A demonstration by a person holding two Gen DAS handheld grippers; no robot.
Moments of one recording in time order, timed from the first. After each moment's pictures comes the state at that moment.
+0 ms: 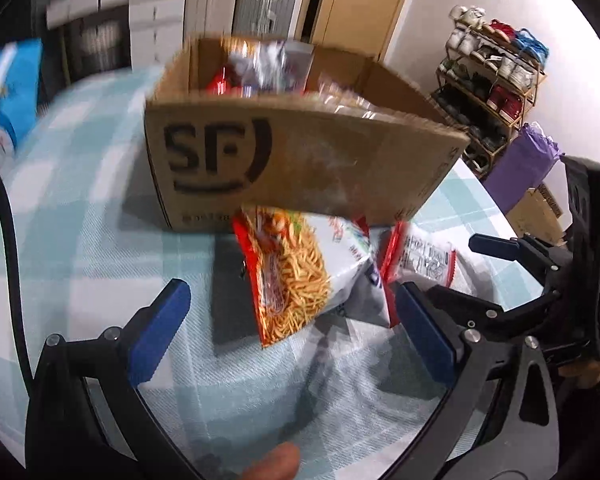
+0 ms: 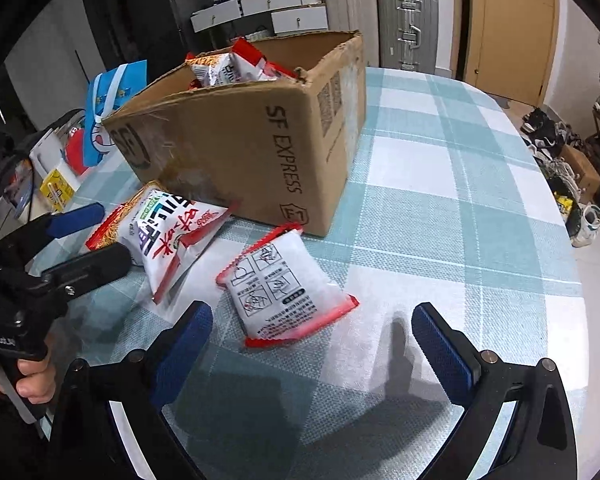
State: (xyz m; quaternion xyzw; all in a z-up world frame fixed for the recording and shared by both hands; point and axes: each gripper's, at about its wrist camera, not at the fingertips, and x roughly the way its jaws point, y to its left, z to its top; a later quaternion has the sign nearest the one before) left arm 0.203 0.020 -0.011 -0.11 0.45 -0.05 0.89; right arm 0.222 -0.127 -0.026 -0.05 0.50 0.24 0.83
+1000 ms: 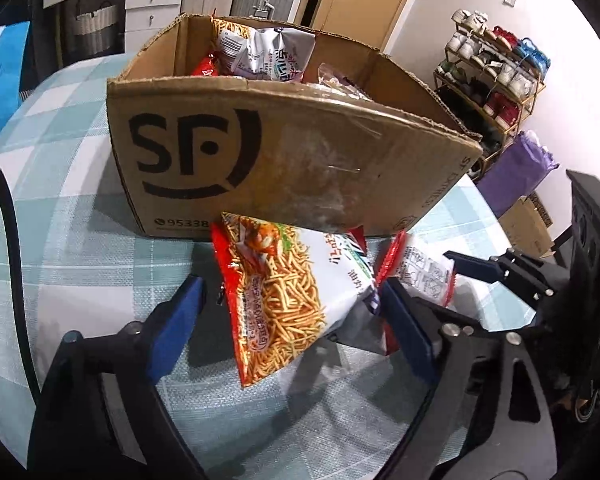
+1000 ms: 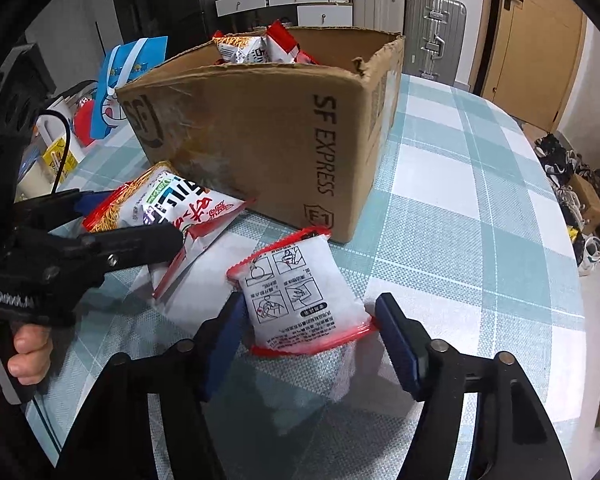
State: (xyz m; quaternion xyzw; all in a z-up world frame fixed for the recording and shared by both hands) left arm 0.252 0.001 -0.028 -0.13 0.45 -0.06 0.88; right arm 0.221 -0.111 -0.031 -0.09 0.49 0.27 0.82
